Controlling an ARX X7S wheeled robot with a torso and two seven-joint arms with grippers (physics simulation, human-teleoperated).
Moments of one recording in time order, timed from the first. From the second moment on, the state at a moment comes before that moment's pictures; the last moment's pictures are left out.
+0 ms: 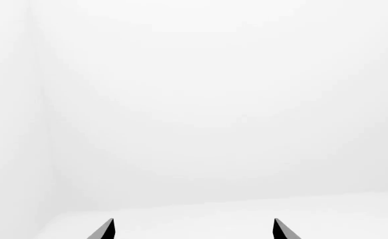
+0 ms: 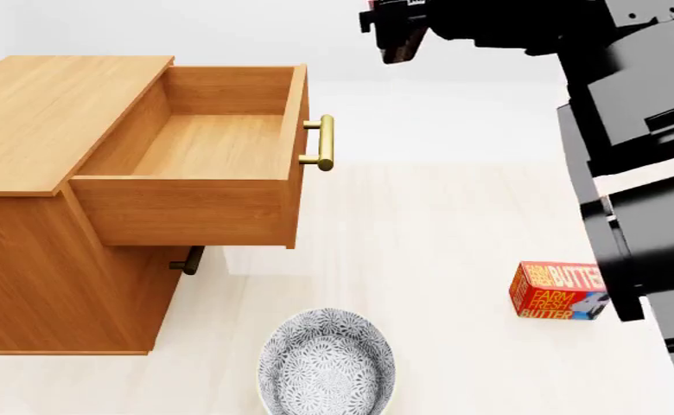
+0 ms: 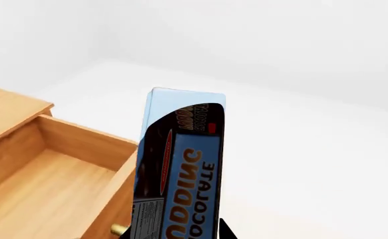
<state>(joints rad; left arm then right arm) -1.84 -0.56 0.44 -0.48 -0.64 -0.96 0.00 1.90 0.03 -0.67 1.26 0.64 0.82 -0.23</state>
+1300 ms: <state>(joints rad) -1.81 -0.63 0.42 -0.39 -0.67 -1.02 -0.02 1.87 0.00 -1.59 0.88 1.83 0.52 0.02</state>
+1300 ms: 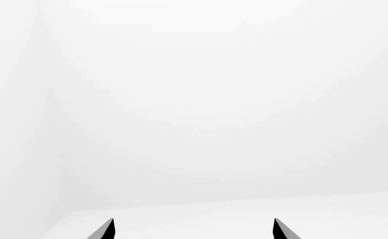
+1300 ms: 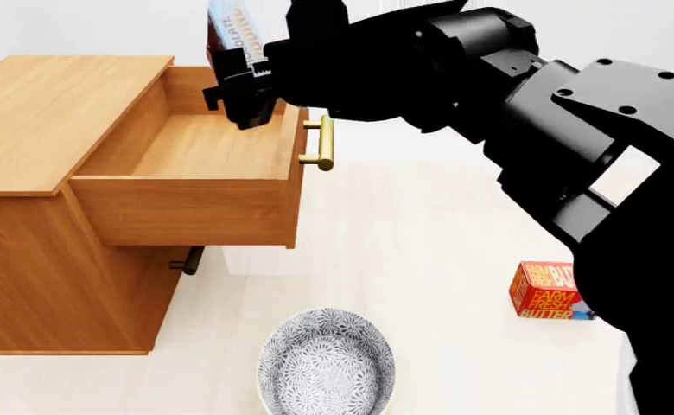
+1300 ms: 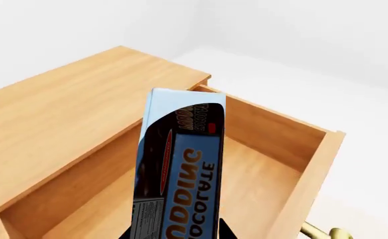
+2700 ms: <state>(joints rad) -1.77 -0.66 0.40 -0.35 -0.69 -1.03 -0.03 1.74 0.00 -1.56 0.81 1.79 0.54 0.06</state>
